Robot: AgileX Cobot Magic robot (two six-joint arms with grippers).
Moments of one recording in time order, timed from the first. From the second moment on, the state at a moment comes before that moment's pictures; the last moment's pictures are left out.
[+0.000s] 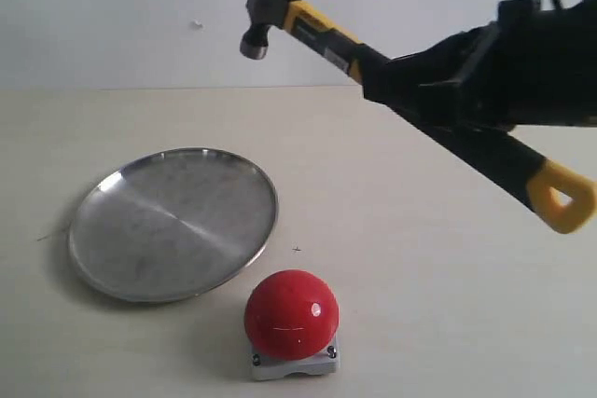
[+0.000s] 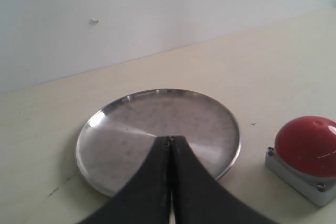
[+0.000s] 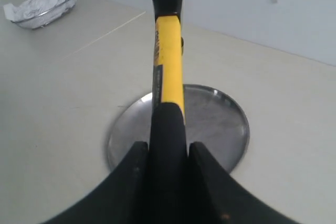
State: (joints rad) left arm -0.44 0.18 0.00 -0.45 0.09 0.49; right arm 0.32 1.20 -0.75 1.49 0.60 -1.44
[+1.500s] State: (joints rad) left arm -0.44 0.18 0.00 -0.45 0.09 0.49; right arm 0.39 2.43 -1.60 1.68 1.08 -1.82
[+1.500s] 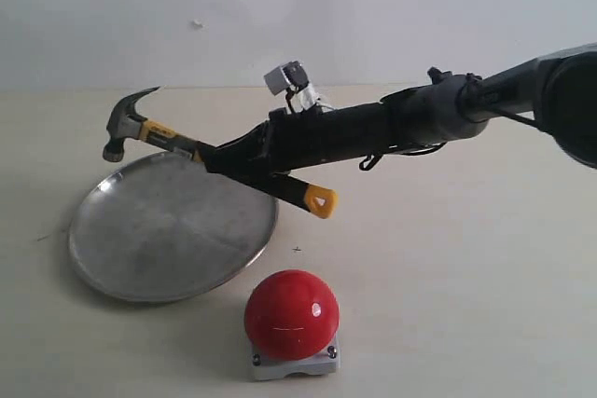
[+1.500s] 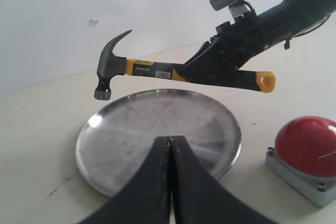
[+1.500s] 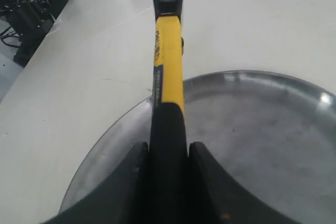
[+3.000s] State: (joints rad) left arm -0.44 0.18 0.00 -0.45 0.09 0.49; right arm 0.42 2.46 -1.62 1.69 0.83 -1.62
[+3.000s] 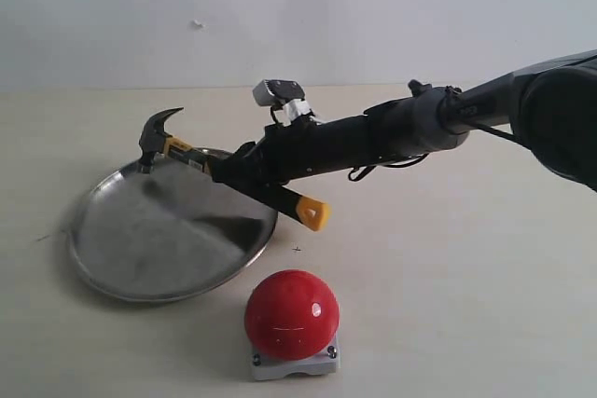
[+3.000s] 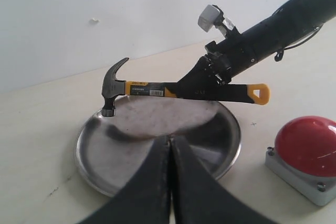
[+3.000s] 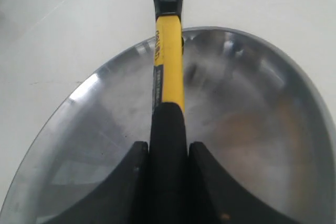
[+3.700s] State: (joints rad) left arm -0.44 0.18 0.00 -0.45 0.09 0.49; right arm 0.42 2.46 -1.62 1.70 0.78 -1.61
